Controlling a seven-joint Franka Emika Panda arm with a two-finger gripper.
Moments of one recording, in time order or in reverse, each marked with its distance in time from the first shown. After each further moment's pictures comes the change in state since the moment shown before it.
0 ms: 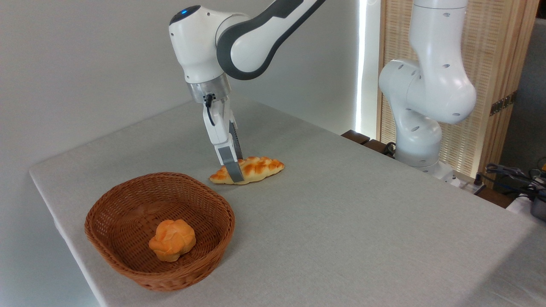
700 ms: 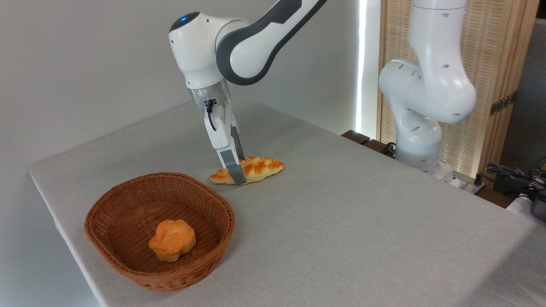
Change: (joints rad) arm 0.000 0.018 -0.003 -0.005 0.000 0.000 0.000
